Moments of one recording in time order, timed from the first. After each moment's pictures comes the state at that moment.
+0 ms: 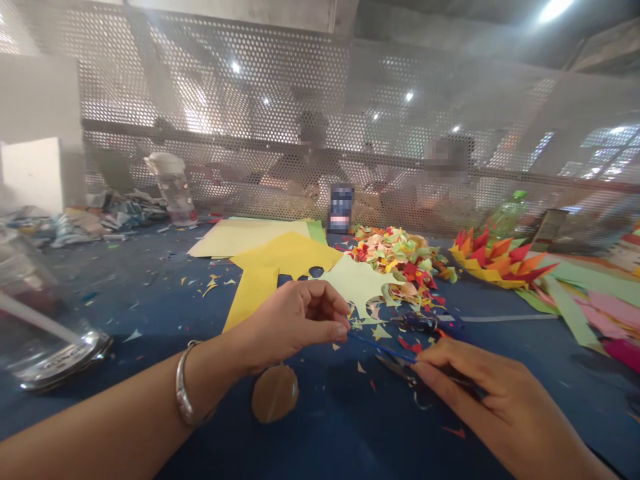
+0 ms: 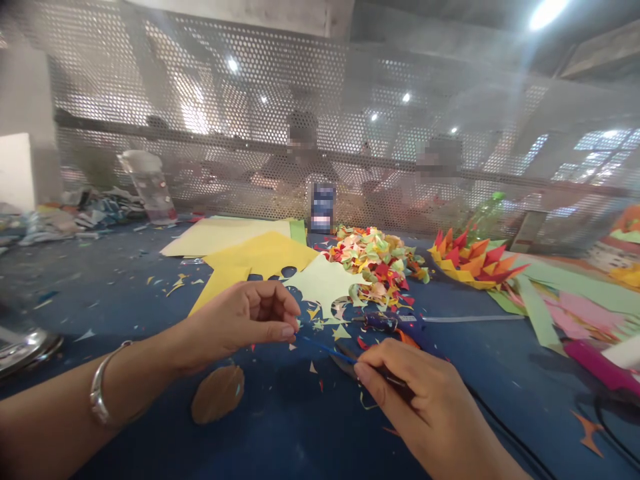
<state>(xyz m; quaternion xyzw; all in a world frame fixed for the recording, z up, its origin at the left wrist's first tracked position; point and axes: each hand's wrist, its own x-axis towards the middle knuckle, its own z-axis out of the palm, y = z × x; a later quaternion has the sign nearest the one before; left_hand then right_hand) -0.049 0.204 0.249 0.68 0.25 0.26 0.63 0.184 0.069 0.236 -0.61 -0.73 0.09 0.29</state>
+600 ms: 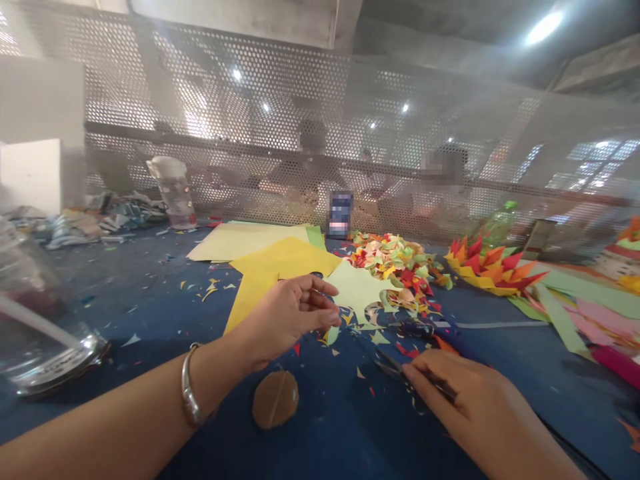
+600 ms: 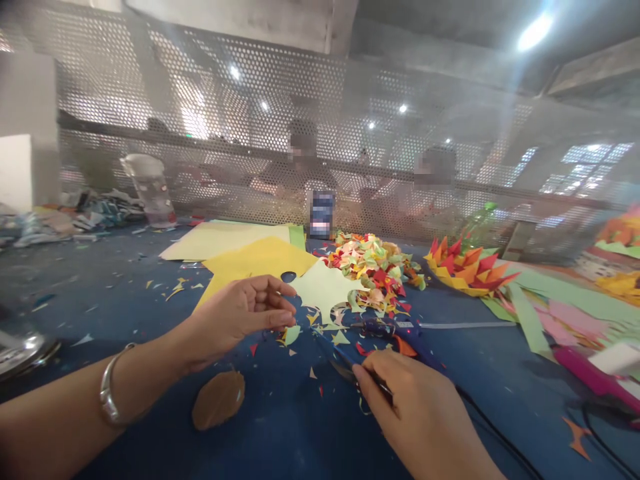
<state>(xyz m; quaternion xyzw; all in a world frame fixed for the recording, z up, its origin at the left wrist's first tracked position) -0.049 0.211 0.247 0.65 0.31 0.33 0.61 0.182 0.076 0.222 -0.66 -0.73 -0.03 0.18</state>
